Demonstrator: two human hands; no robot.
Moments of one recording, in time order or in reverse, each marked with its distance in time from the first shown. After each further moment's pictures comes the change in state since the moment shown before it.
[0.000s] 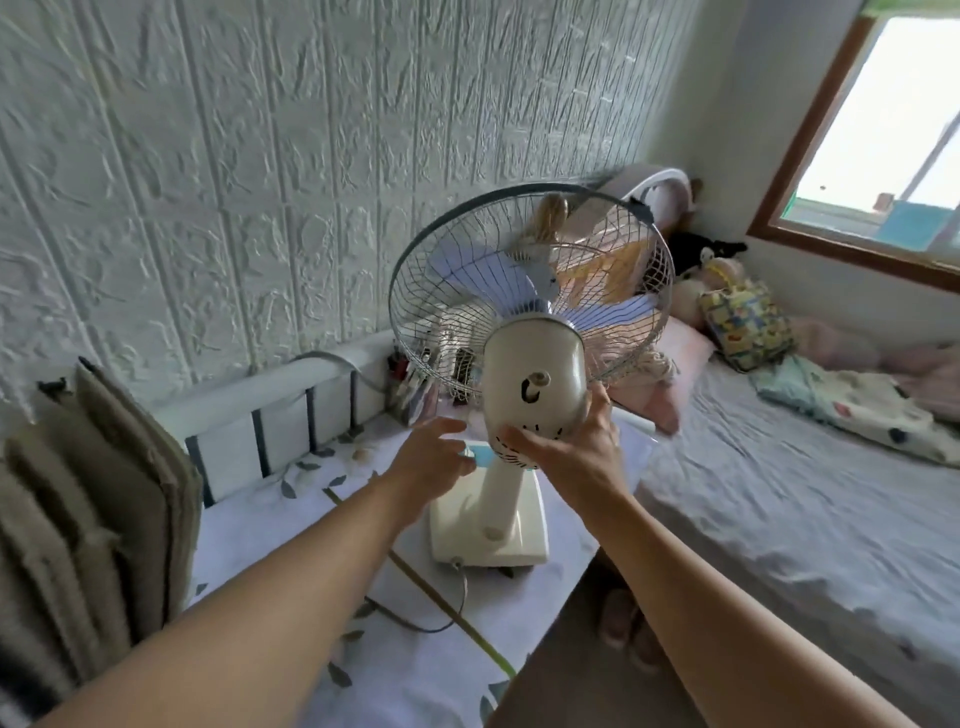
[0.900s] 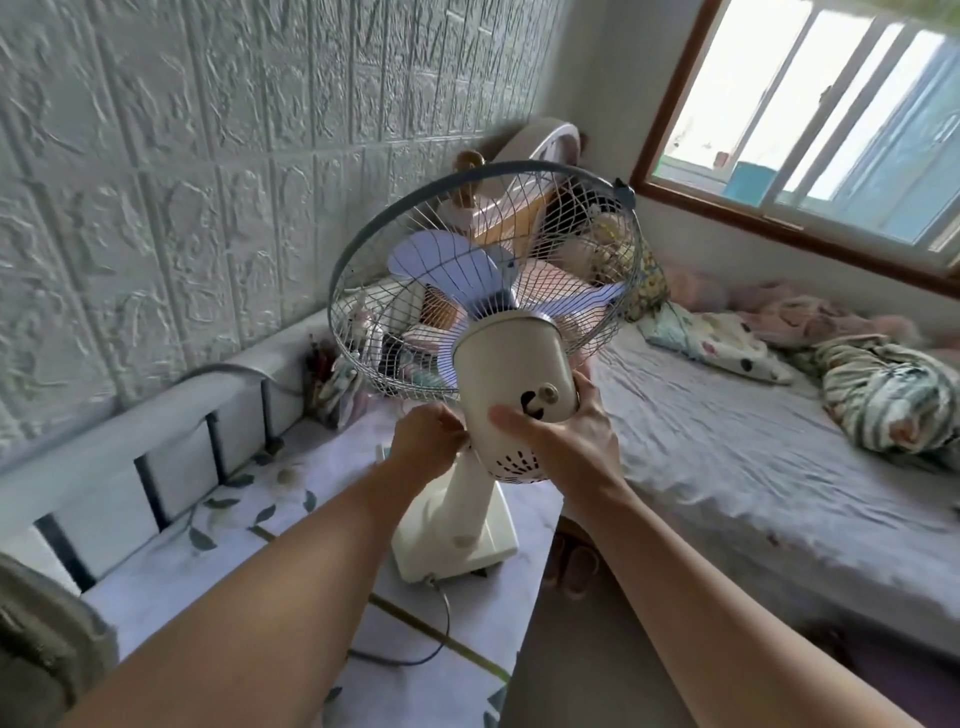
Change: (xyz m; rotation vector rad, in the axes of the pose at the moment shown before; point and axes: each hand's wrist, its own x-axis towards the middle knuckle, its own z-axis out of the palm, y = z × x) left_hand 0.092 0.001 0.016 0.292 -0.076 0.130; right_hand 0.016 -0.027 0.018 0.041 0.251 0.196
